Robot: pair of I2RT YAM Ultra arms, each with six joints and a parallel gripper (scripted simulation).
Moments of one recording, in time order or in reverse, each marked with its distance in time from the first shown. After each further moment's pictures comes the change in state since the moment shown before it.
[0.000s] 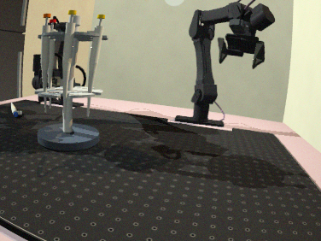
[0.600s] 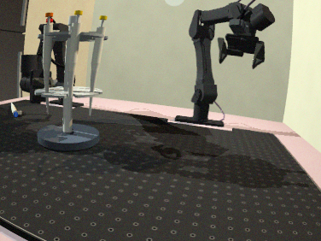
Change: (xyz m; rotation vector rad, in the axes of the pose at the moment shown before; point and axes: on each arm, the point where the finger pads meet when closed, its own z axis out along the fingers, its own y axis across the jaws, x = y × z) left arm 0.000 0.000 0.000 0.000 0.000 0.000; right arm 0.016 0.000 0.001 0.008 -0.171 -0.005
